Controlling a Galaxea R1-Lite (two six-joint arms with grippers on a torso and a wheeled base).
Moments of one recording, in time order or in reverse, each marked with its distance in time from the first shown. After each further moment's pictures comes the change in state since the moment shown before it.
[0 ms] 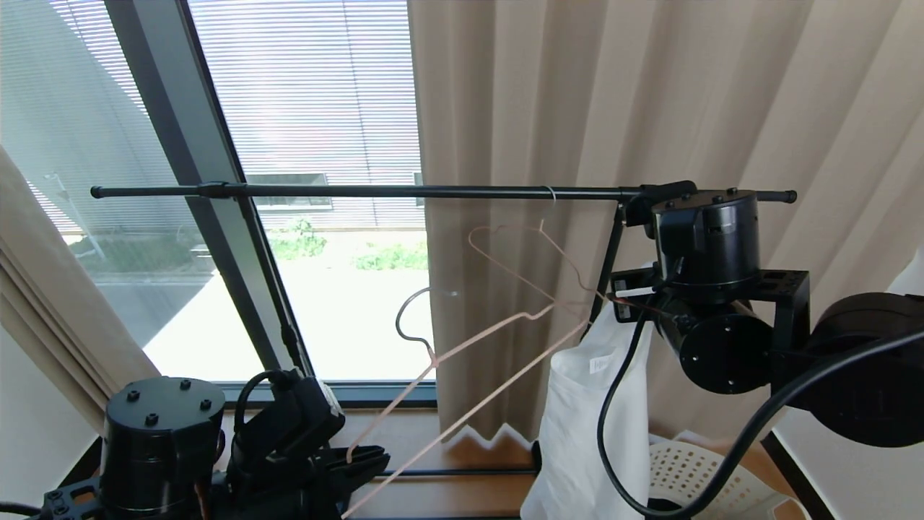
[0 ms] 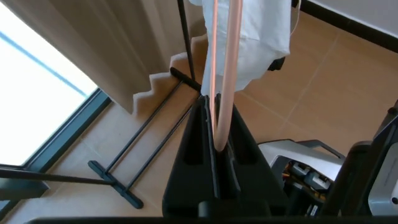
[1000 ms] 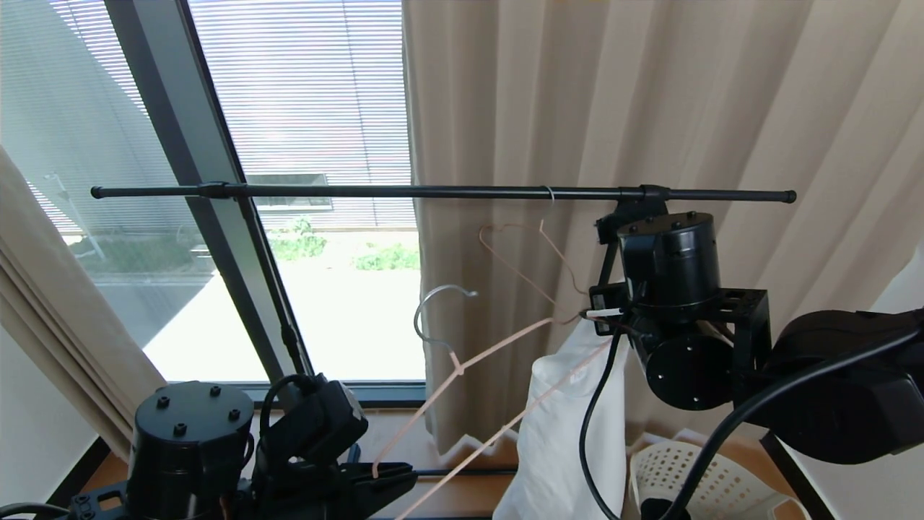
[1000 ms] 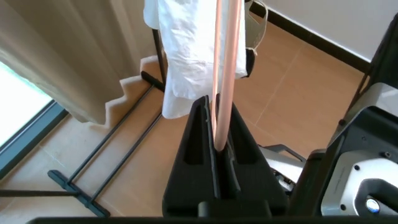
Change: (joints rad) left arm -0.081 0.037 -0.032 -0.011 -0.016 -0.133; right arm 0.043 0.053 0.009 -0.045 -0.037 0.001
